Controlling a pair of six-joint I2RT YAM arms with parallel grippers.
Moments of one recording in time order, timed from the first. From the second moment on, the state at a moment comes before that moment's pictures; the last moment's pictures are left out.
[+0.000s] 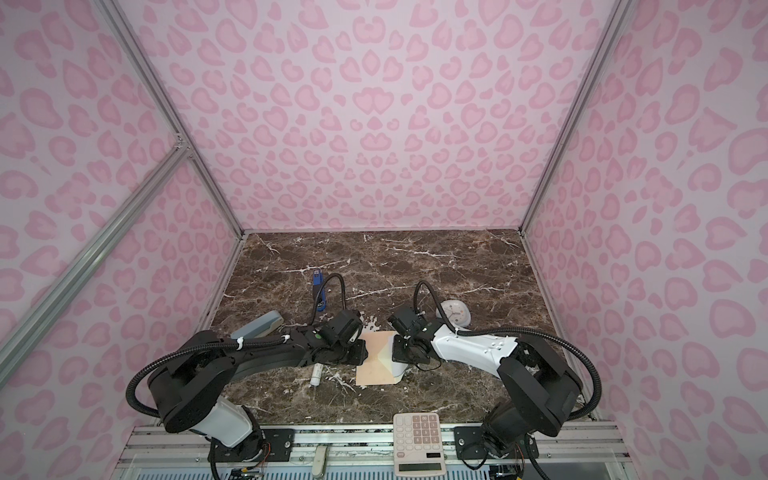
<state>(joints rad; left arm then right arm) -0.84 1.60 0.76 -0.27 0.08 -0.68 0.79 1.52 0.82 -0.52 -0.03 0.89</state>
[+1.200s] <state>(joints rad) -0.87 1.60 0.76 -0.24 0.05 -0.68 0.77 1.52 0.83 -0.61 -0.01 1.00</state>
